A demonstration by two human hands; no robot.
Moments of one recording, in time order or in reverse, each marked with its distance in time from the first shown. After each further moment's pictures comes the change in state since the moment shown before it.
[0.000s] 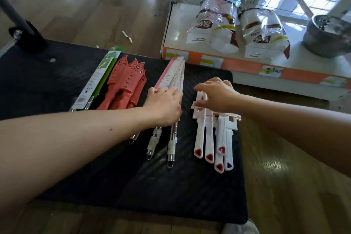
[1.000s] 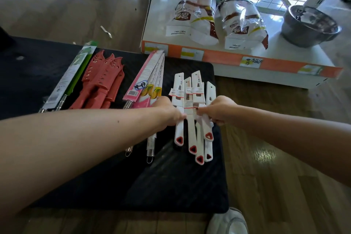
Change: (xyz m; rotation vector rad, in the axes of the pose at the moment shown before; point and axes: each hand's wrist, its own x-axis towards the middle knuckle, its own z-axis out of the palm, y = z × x) left_hand 0.022 0.054 0.029 -1.037 -0.178 -0.532; right_hand -0.039 0.037 0.033 0.722 -0.132 0.583
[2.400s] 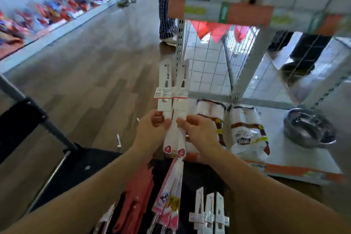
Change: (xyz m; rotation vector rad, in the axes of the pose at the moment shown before) left_hand -0.101 0.234 -0.225 -0.434 0.380 0.438; right_hand -0.080 -0.261 -0.172 0.698 0.104 -0.455
